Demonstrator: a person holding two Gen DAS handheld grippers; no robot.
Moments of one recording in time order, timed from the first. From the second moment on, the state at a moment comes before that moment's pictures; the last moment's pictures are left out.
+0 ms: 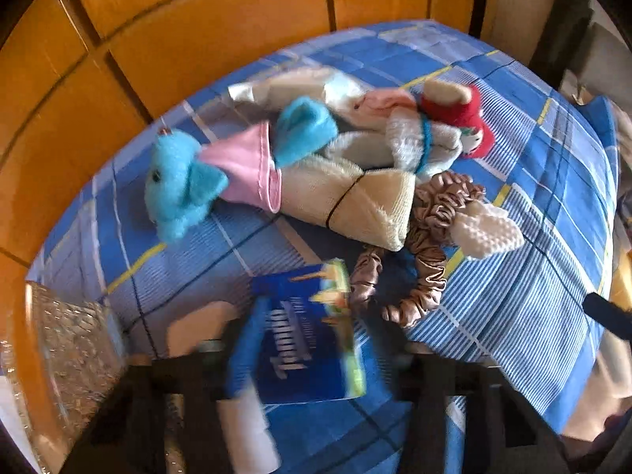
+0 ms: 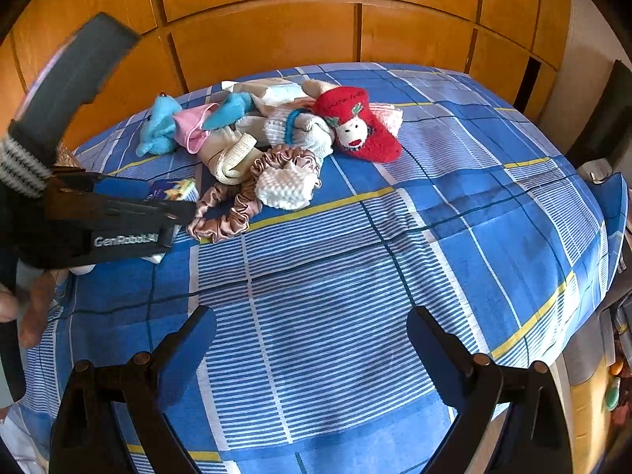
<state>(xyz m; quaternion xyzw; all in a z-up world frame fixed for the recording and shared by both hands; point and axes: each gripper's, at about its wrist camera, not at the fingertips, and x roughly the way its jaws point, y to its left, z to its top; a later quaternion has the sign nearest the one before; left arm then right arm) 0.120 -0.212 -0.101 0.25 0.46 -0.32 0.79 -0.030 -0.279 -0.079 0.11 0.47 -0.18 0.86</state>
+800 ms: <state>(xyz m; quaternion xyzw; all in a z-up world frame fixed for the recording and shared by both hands) 0.134 -0.205 -0.107 0.23 0.51 -0.33 0.76 -0.032 -0.295 -0.078 0.13 0.47 -0.19 0.85</state>
